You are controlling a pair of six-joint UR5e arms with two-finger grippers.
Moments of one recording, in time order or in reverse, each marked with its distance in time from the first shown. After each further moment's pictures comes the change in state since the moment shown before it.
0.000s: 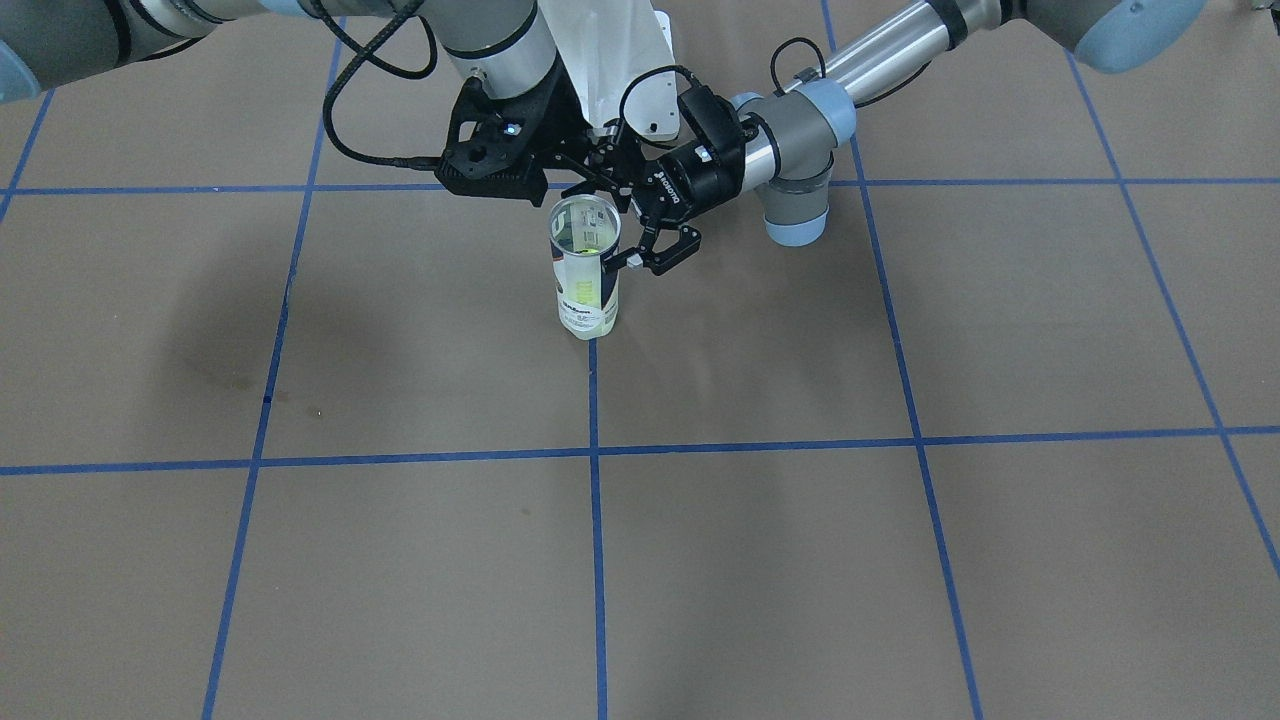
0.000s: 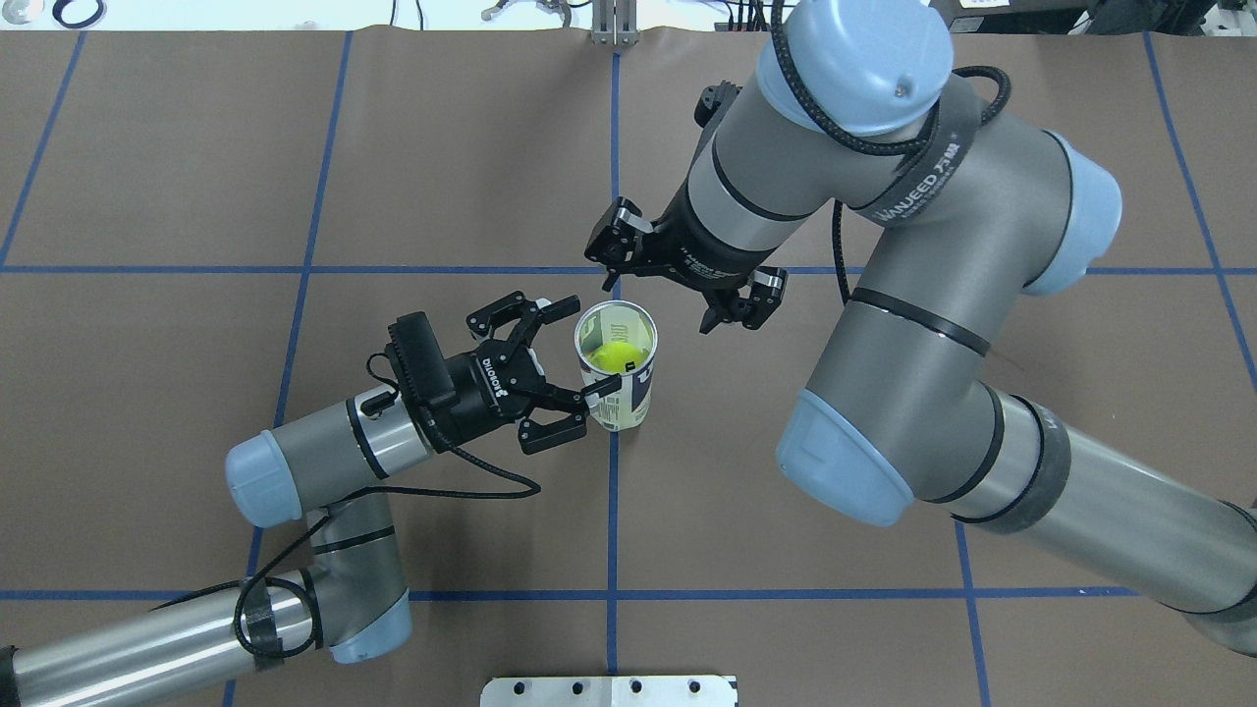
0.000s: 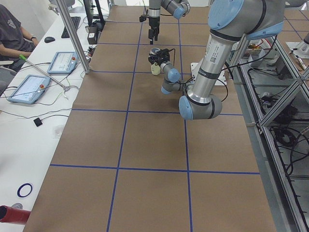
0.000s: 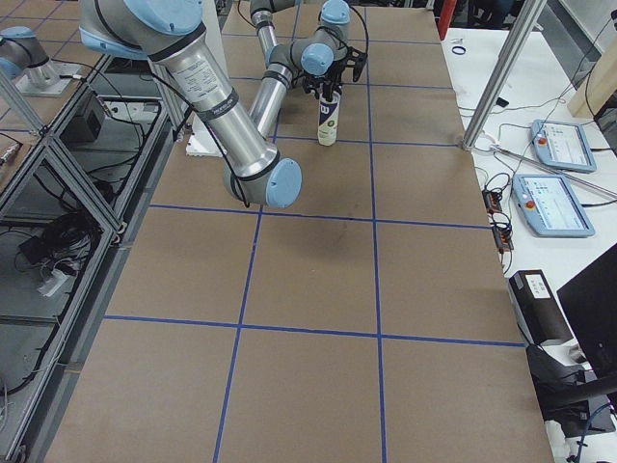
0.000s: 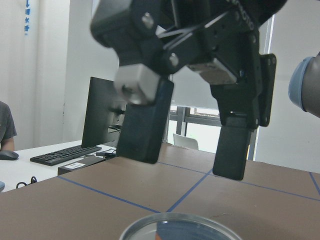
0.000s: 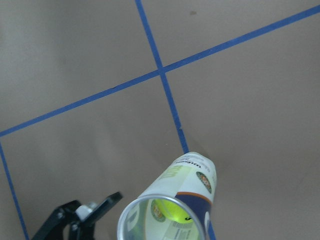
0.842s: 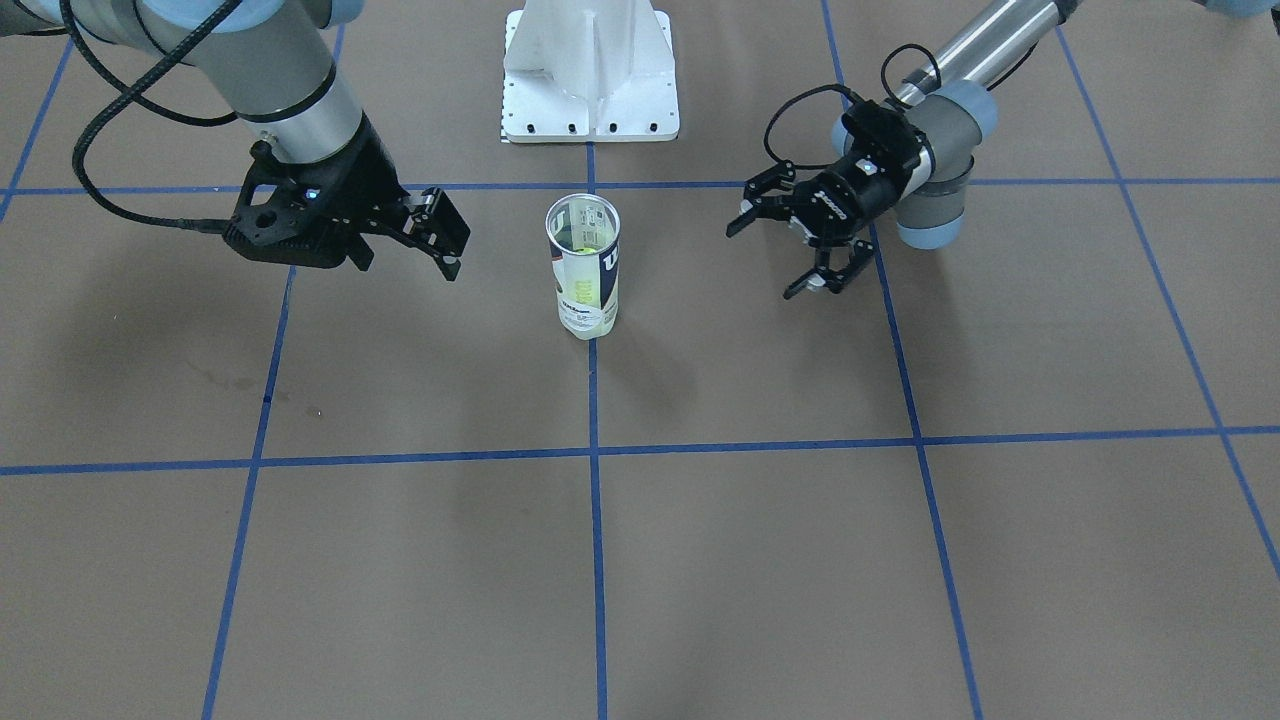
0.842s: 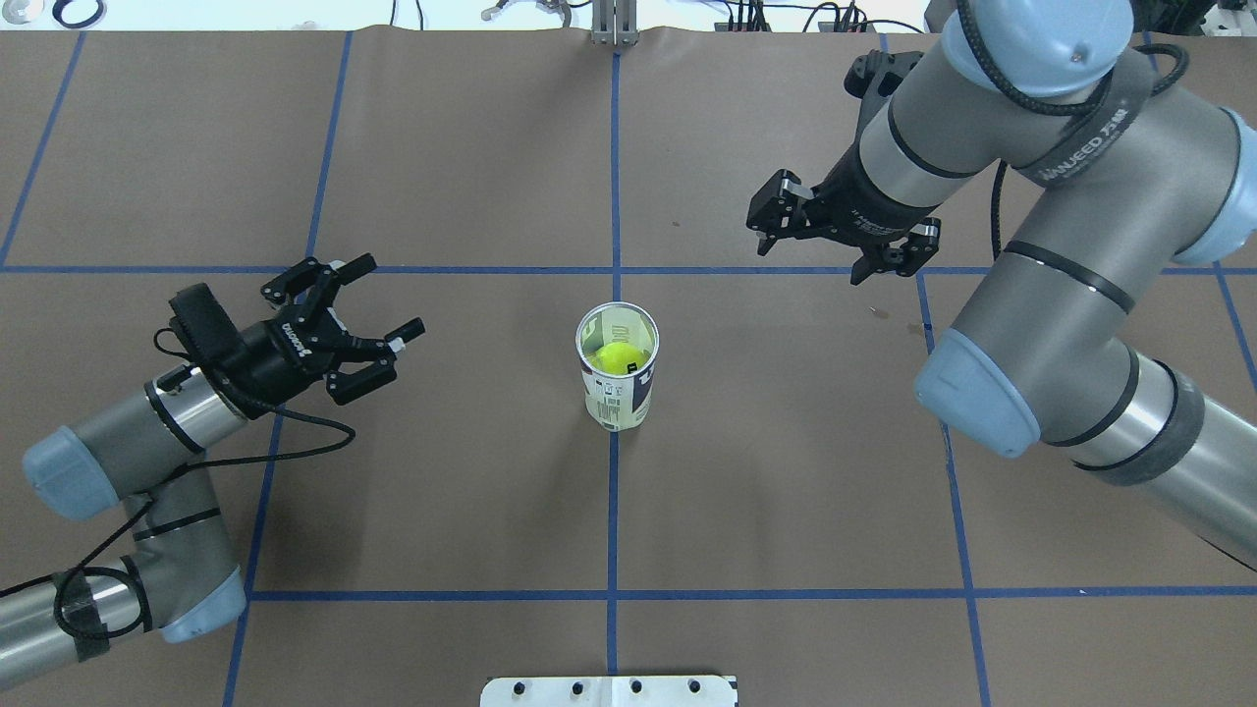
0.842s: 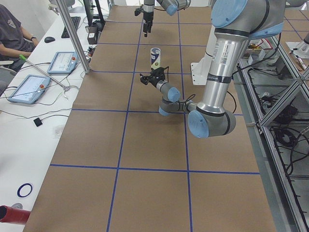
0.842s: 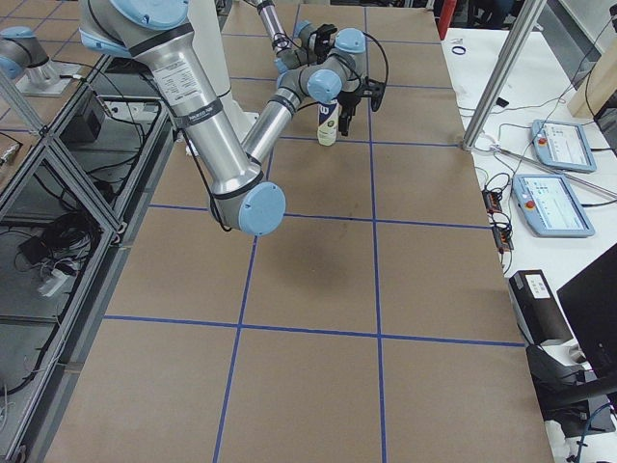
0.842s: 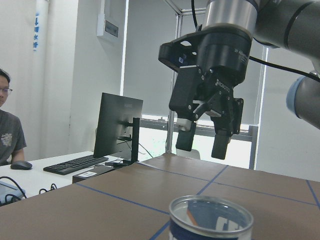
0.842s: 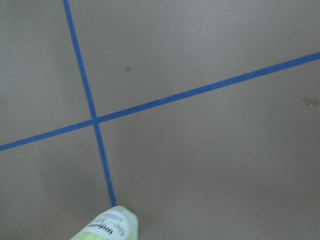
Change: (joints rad) left arm -0.118 0.291 -0.069 -0.033 0.120 -0.084; right arm 0.146 -0.192 0.029 0.000 0.014 -0.254
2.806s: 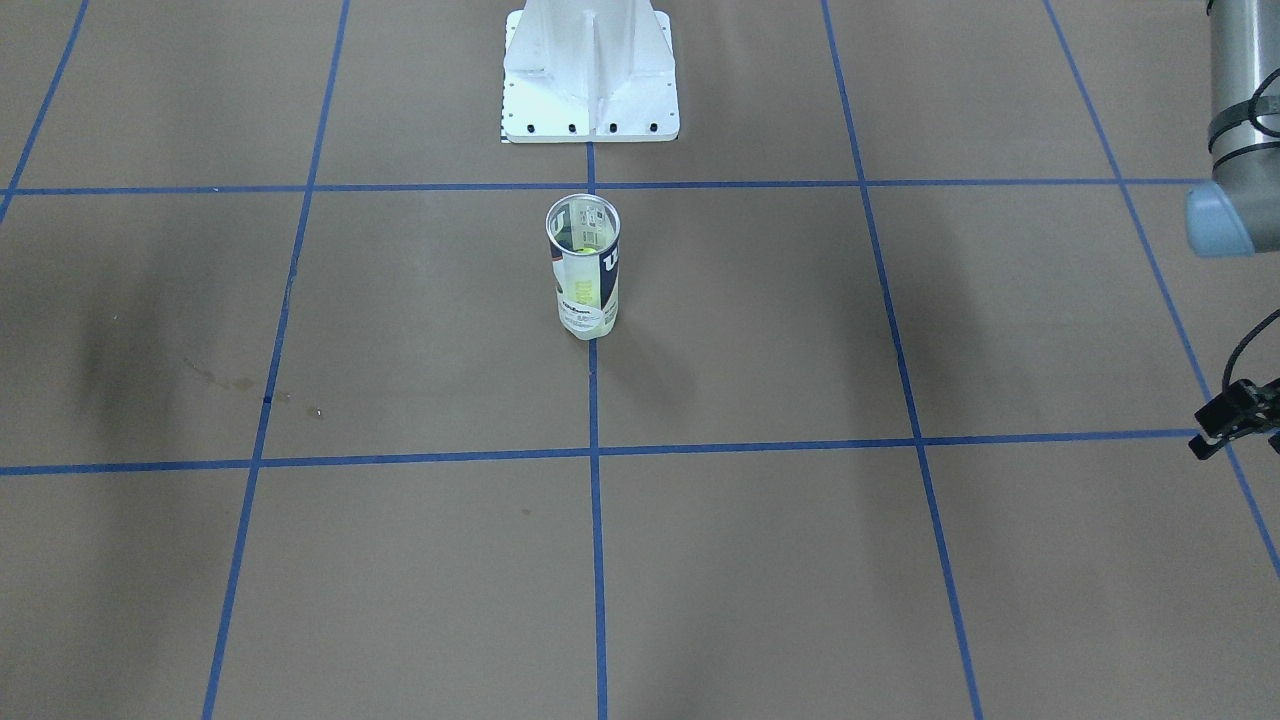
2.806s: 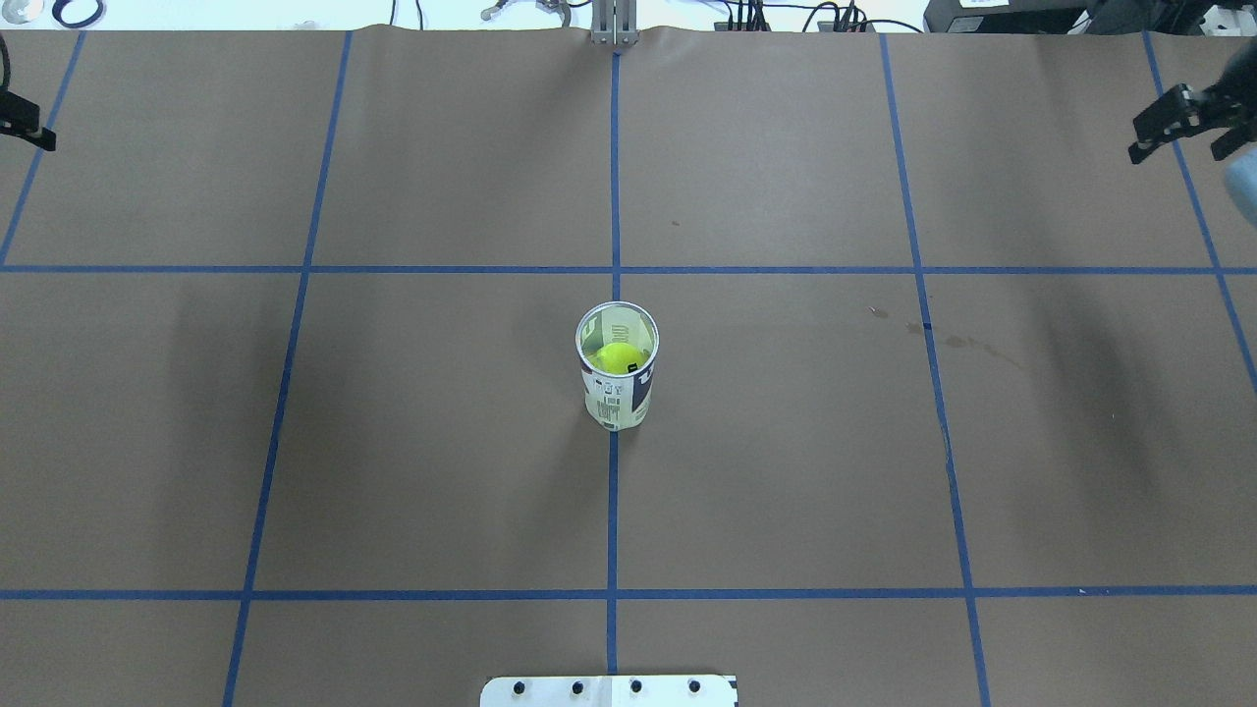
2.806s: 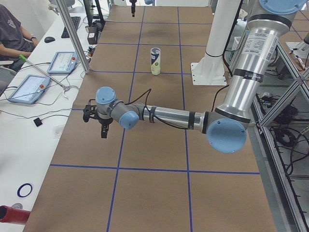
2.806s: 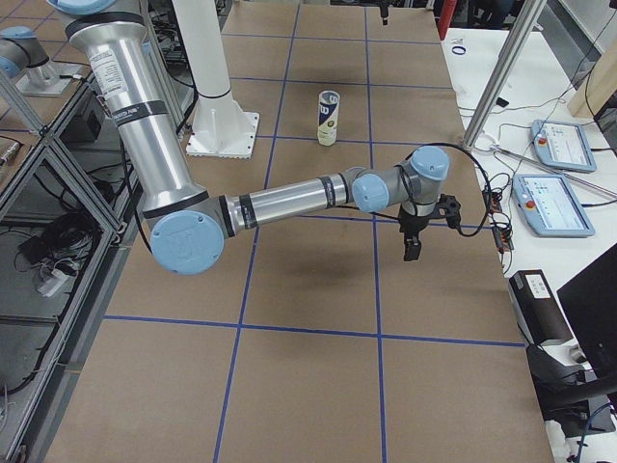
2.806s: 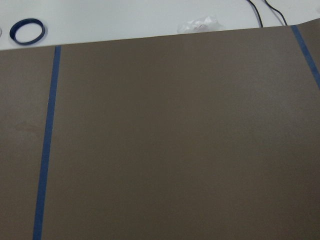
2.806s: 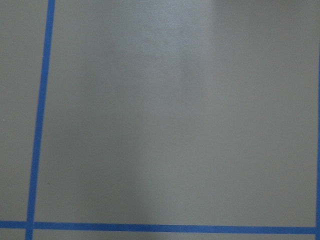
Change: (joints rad) left arm -0.859 0.024 -0.087 1.564 -1.055 -0.190; right arm 0.522 -0.230 -0.463 0.193 0.180 -0.943
